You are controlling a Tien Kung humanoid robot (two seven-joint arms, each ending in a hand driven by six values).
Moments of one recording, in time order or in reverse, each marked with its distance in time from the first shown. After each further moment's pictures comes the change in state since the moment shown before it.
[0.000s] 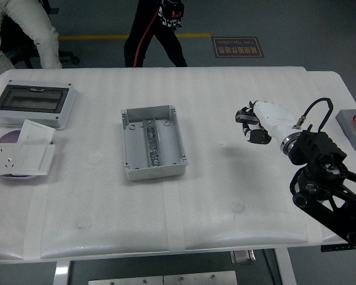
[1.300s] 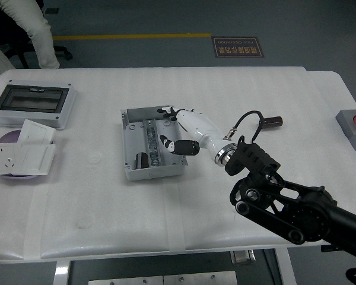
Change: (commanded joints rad) left arm -0.002 0.000 -0.038 0.000 0.026 -0.020 0.028; right arm 0.092 0.205 -0.102 -0.228 0.054 -0.150 0.208
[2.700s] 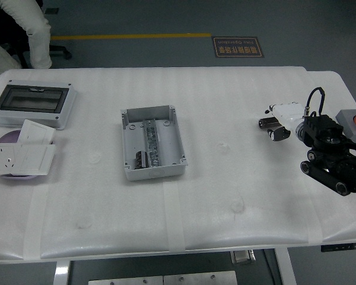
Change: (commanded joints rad) left arm -0.011 0.009 -0.031 -0.002 0.025 0.001 0.013; right arm 0.289 -0.187 -0.443 -0.561 0.153 0.124 0.055
